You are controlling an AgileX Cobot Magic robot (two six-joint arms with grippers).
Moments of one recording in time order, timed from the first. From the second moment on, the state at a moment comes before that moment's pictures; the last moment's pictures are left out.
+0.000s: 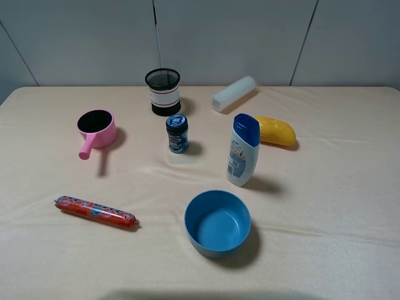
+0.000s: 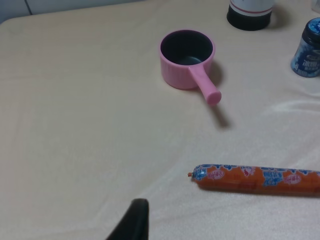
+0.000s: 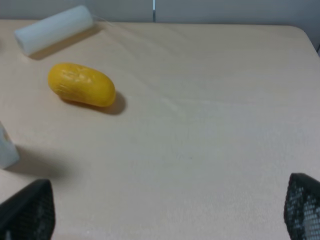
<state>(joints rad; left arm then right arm) -0.07 -0.01 -0.49 -0.04 1.06 0.12 0.04 -0.01 -0.50 0.00 1.03 0.00</state>
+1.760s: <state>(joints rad) -0.07 0.32 -0.59 -0.03 1.05 0.12 0.04 -0.01 -0.50 0.00 1.03 0.00</state>
